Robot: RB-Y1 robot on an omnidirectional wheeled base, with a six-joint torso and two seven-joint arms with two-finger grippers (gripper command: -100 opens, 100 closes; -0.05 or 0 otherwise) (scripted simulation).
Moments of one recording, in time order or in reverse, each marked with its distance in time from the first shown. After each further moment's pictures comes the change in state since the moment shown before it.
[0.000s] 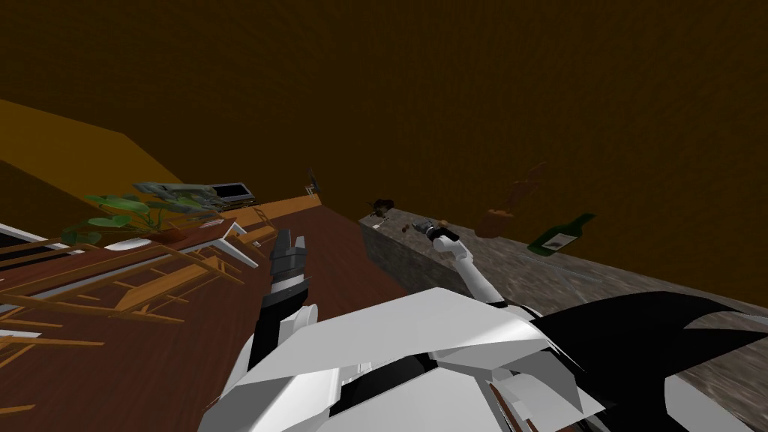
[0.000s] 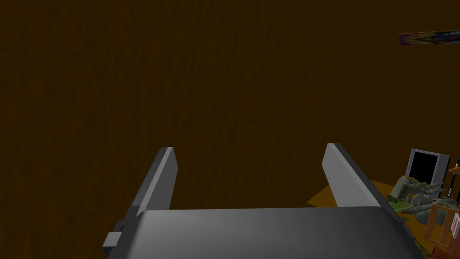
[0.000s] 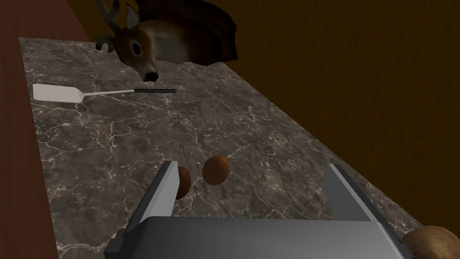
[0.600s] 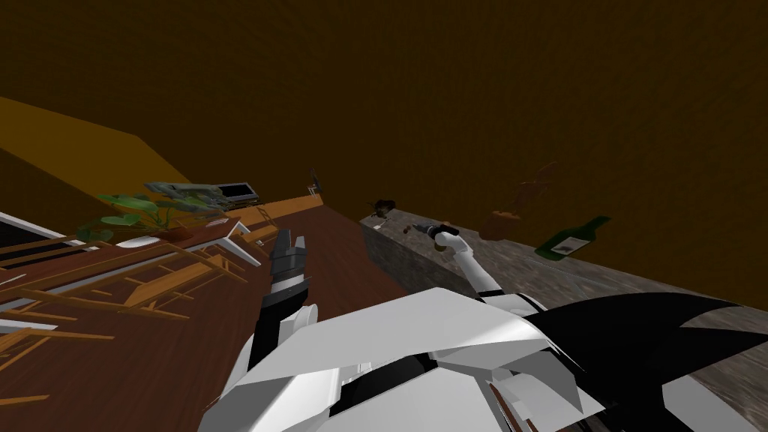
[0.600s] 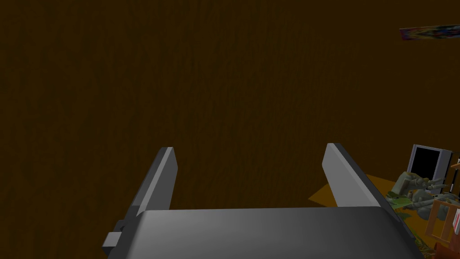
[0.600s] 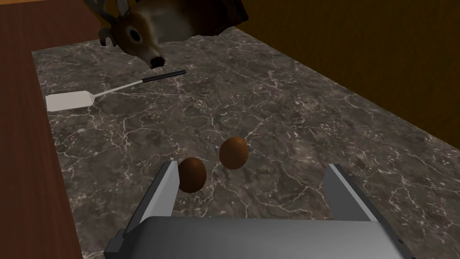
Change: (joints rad) left arm 0.000 0.000 0.000 0.000 0.000 0.000 0.000; right arm -0.081 -0.063 -0.018 0.138 -0.122 0.134 -0.154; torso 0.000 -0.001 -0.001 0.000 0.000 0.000
